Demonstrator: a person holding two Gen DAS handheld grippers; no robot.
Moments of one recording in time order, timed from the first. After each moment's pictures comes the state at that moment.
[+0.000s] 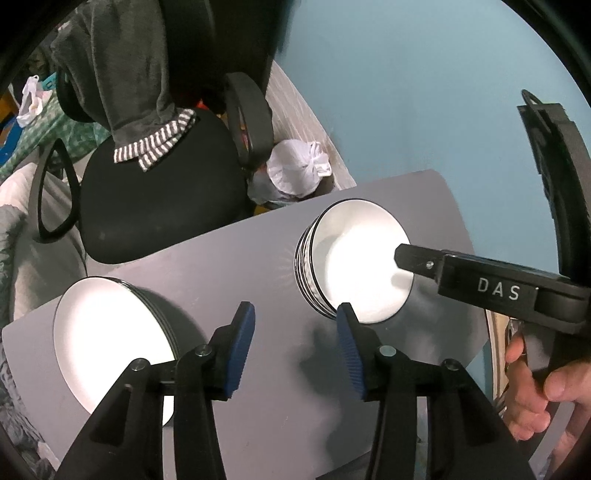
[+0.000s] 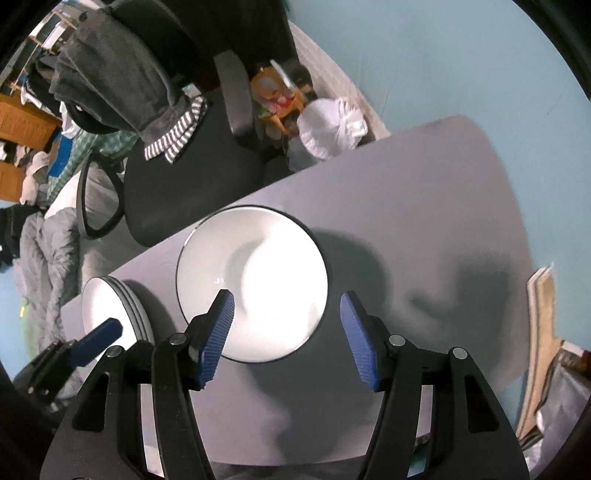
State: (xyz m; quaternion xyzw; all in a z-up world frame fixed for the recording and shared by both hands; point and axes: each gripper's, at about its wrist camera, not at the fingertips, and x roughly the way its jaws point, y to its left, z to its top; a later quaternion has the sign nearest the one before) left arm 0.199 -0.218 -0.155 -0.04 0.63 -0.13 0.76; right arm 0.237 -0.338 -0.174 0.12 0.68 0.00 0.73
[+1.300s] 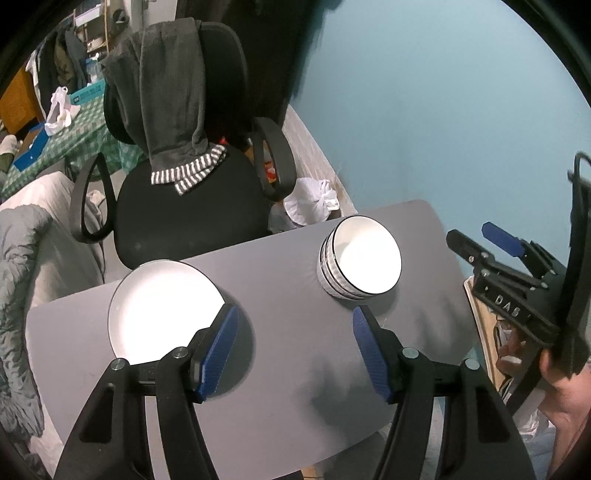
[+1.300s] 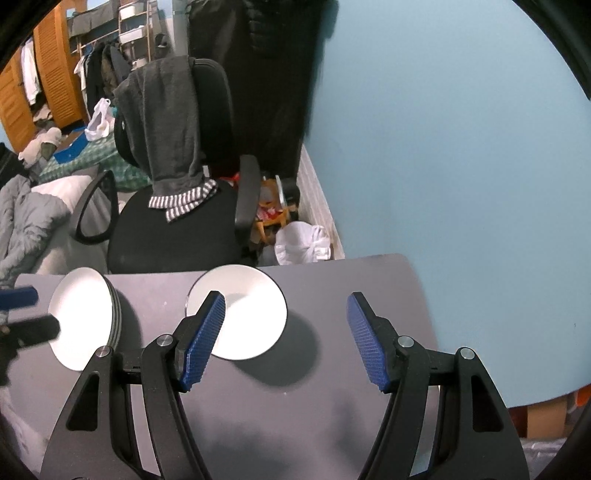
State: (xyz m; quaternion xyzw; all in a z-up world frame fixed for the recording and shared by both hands) left arm 0.144 -0.165 -0.087 -0.06 0.57 -0.12 0.81; right arm 0.175 -0.305 -0.089 -0.06 0.49 0.00 0.87
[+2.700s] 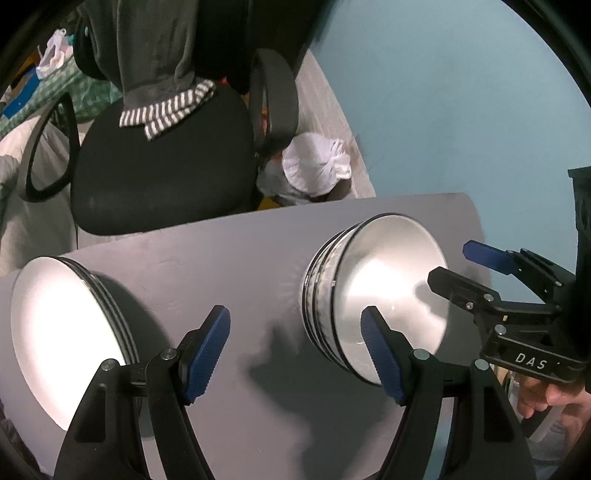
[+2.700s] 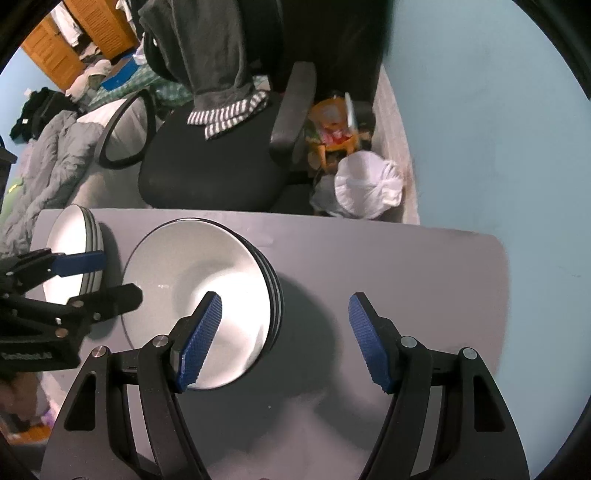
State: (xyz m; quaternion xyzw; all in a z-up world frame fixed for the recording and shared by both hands) left arm 0.227 -0.228 -0.216 -0.11 0.66 -0.08 0.74; right arm 0.255 -0.349 -0.205 -0.04 0.63 0.16 0.76
